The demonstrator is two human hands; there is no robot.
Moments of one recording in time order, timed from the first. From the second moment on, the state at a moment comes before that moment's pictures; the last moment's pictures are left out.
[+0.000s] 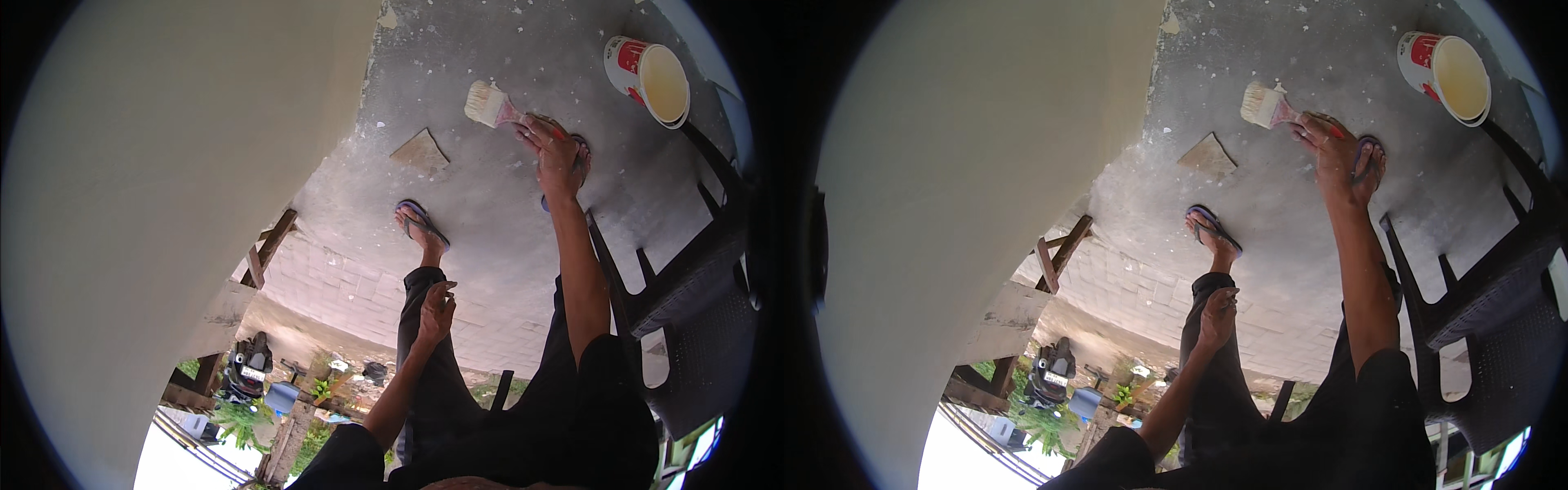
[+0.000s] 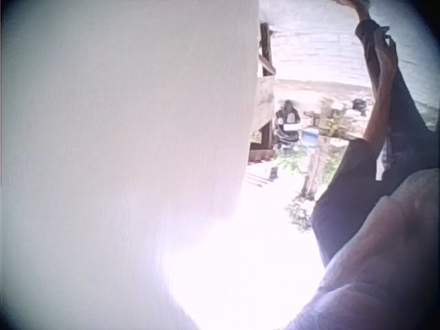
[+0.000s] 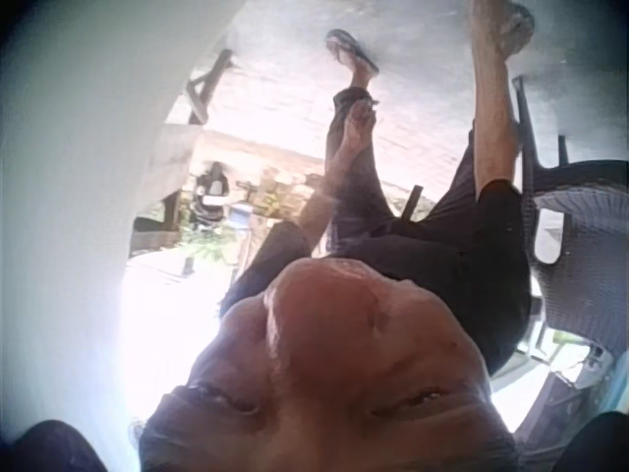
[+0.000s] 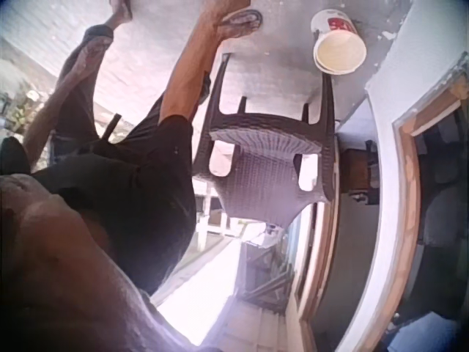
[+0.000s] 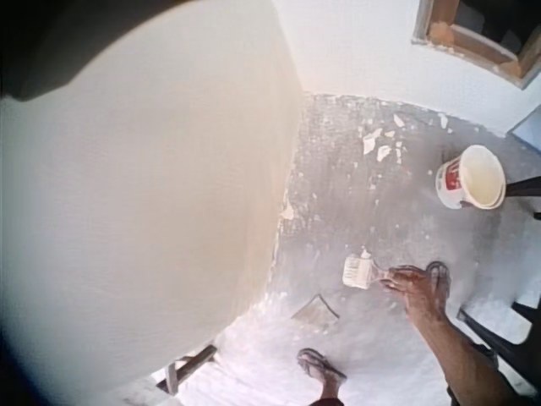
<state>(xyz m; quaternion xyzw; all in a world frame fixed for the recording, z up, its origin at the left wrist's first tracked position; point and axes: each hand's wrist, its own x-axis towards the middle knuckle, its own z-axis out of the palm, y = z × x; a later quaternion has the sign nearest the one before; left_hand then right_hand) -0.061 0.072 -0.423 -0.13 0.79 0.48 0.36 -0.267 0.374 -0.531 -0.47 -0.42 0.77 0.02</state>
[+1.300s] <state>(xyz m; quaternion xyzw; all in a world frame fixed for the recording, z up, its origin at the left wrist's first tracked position) -0.048 0.004 -0.499 -0.06 0.70 0.33 0.63 -0.254 0.057 -0.637 -0.48 -0.31 0.81 0.11</state>
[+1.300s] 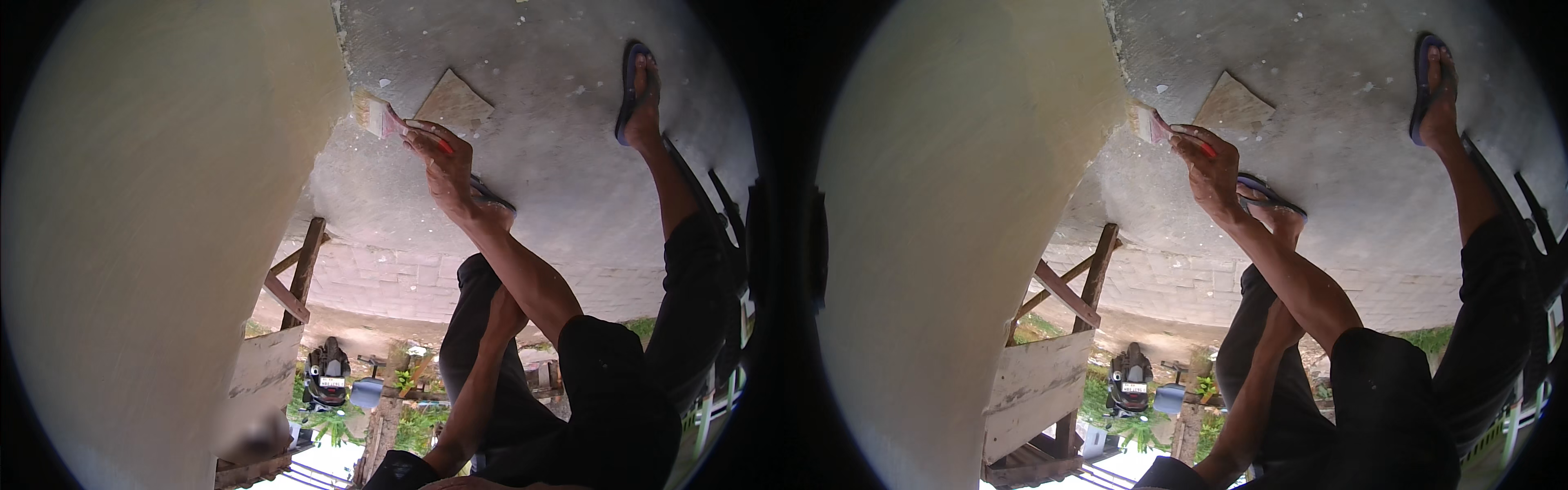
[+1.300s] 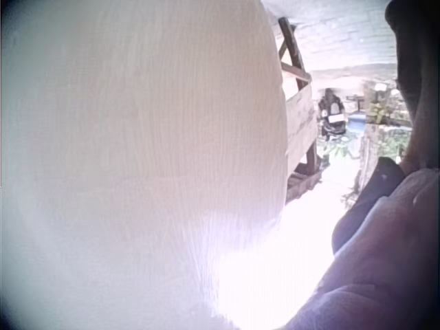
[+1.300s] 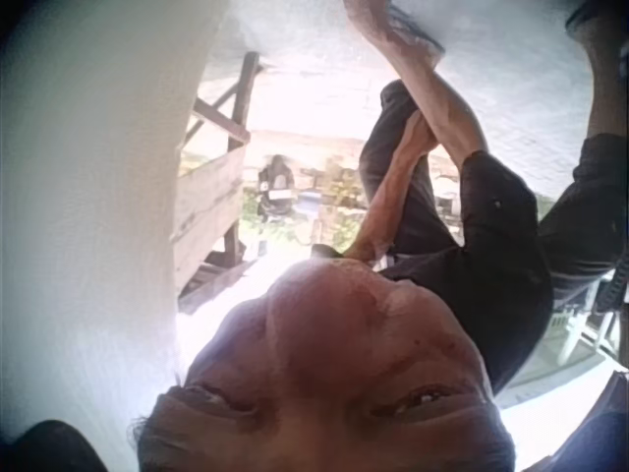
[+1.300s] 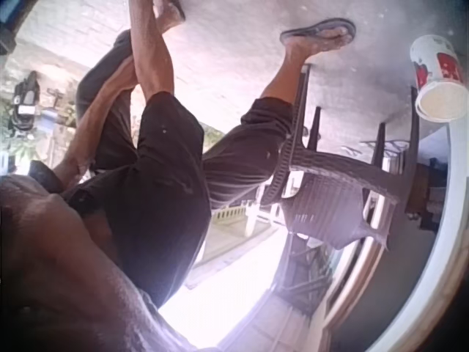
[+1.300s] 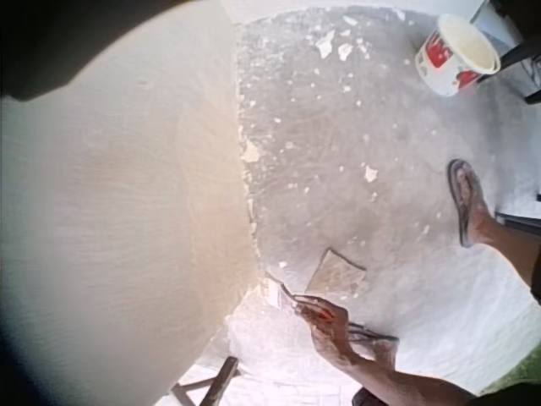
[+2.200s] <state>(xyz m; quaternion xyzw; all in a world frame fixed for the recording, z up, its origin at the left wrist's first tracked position) -0.032 0.025 -0.499 -0.07 0.72 0.33 0.61 -0.279 0.037 -0.590 -0.43 -0.45 0.77 0.08</state>
